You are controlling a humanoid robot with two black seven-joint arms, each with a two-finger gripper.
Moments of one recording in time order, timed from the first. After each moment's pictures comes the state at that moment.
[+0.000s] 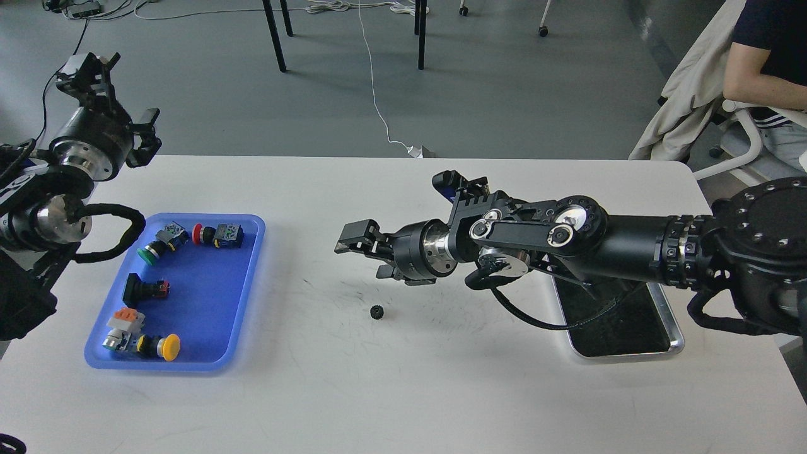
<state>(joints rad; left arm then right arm) -0.69 0.55 -0.88 -0.85 0.22 -0.05 -0.20 1.37 0.00 -0.32 0.95 -0.15 0.22 -0.05</state>
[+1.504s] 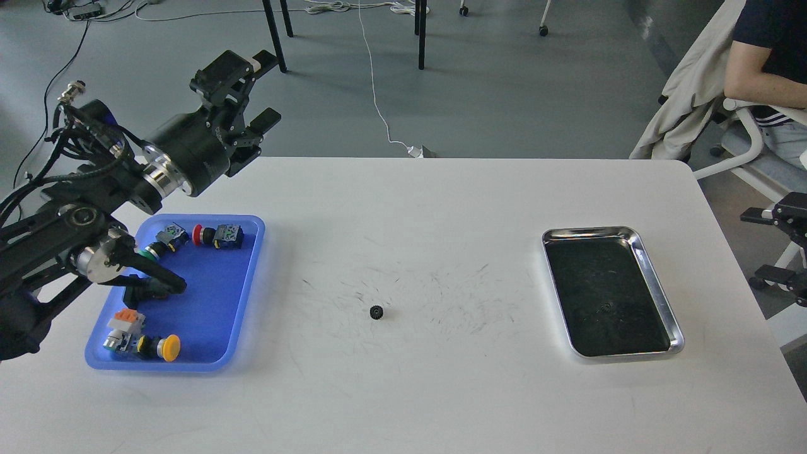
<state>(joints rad) -0.65 0.70 -0.69 -1.51 0.65 0.03 -0.15 0.87 -1.38 0.07 1.41 -0.34 0.49 0.11</state>
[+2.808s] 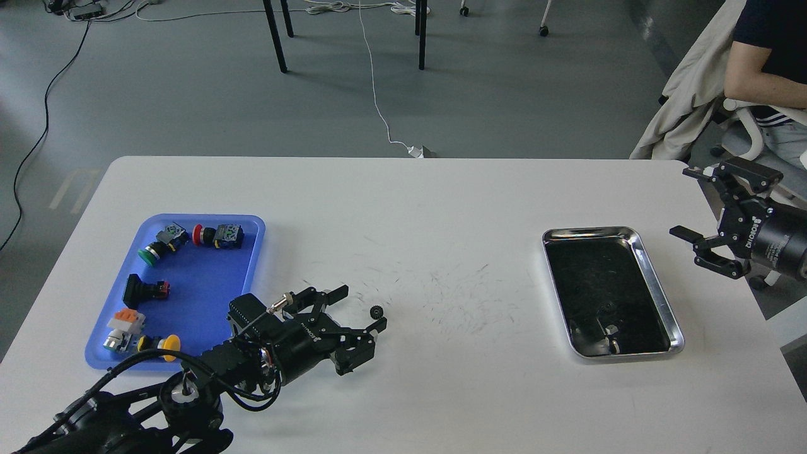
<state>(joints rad) -0.32 0.35 -0.46 -1.21 2.18 0.29 -0.17 0.77 -1.08 0.14 1.19 -0.03 0.49 0.24</state>
